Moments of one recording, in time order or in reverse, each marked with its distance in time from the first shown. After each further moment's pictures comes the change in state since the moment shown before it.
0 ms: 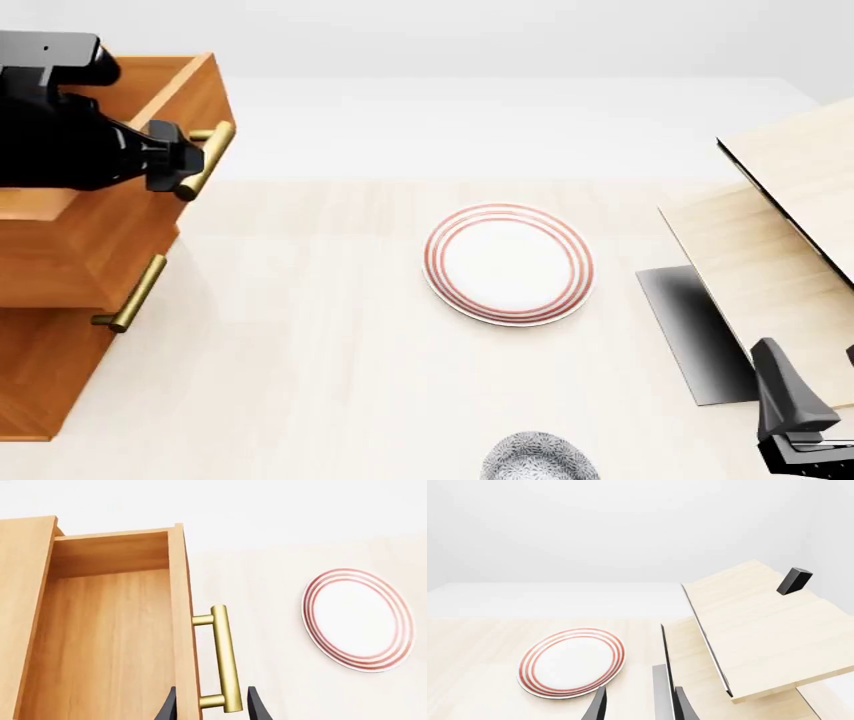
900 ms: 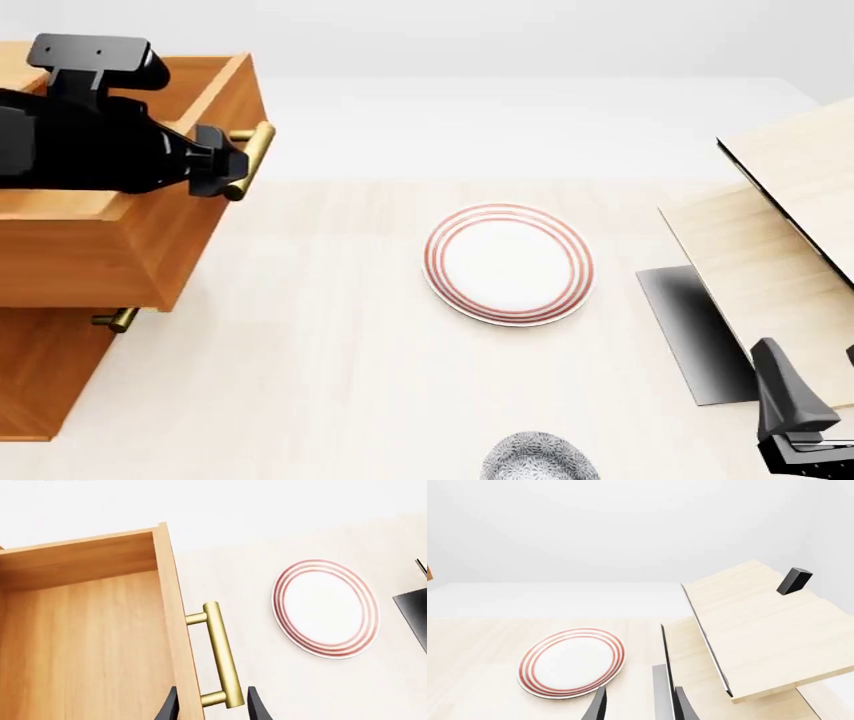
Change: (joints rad) left arm -0.121 0.023 -0.008 -0.012 -0.027; right arm 0.000 0.000 0.000 0.000 0.000
